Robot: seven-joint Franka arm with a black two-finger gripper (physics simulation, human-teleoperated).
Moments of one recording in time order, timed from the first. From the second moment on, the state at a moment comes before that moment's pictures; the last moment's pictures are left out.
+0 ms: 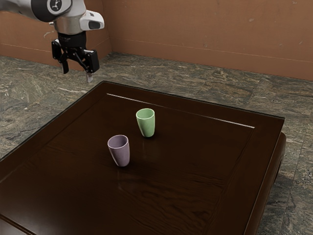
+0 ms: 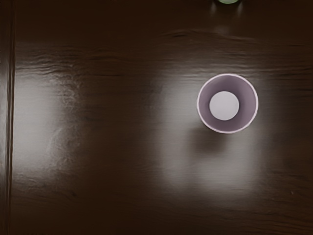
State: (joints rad) arm 0.07 0.00 -0.09 -1.53 0.18 1.52 -0.05
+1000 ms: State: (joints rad) arm 0.05 0.21 -0.18 -1.95 0.21 2.15 -0.33
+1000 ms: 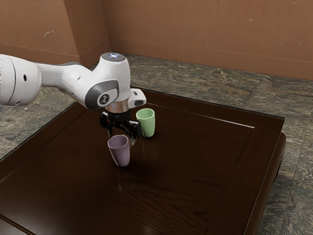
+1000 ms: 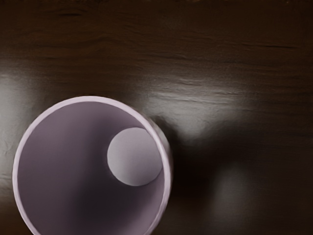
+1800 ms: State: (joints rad) arm 0.06 0.37 -0.15 -1.90 0.20 2.28 -0.44
